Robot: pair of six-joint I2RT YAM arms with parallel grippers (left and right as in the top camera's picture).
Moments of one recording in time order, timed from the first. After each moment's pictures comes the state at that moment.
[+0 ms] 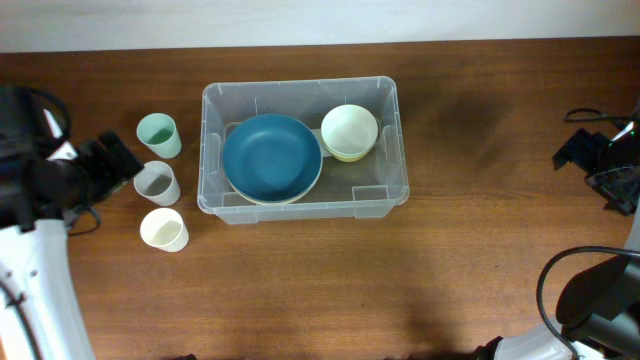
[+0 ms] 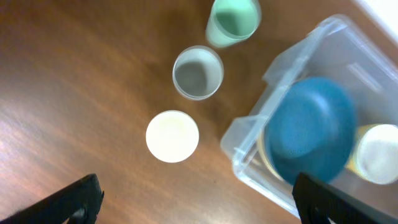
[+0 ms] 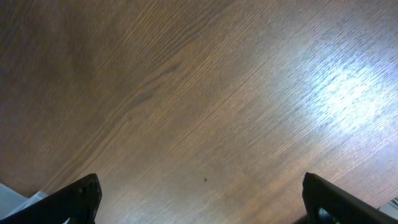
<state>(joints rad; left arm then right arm) 0.29 1.40 1.74 -1.43 0.04 -0.40 -0.52 1.79 1.74 -1.41 0.00 0.31</state>
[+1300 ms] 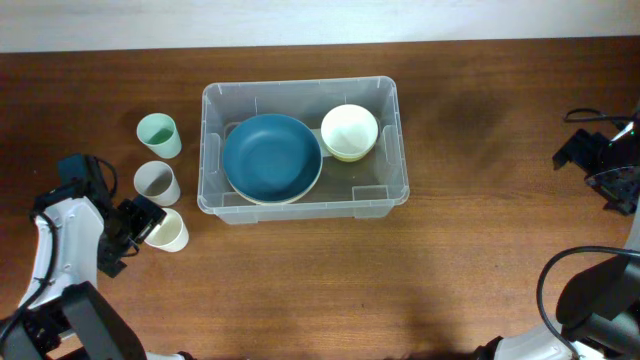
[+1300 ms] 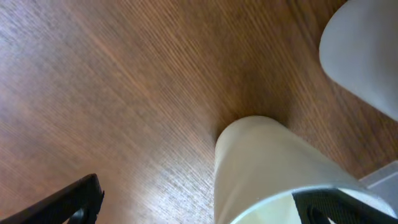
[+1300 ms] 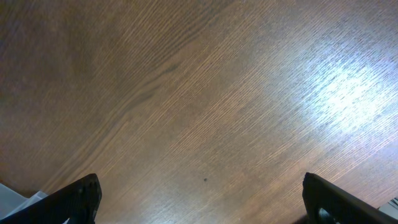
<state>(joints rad) 0.41 1.61 1.06 -0.94 0.01 -0.52 -0.52 1.79 1.74 -1.41 0.00 0.31</state>
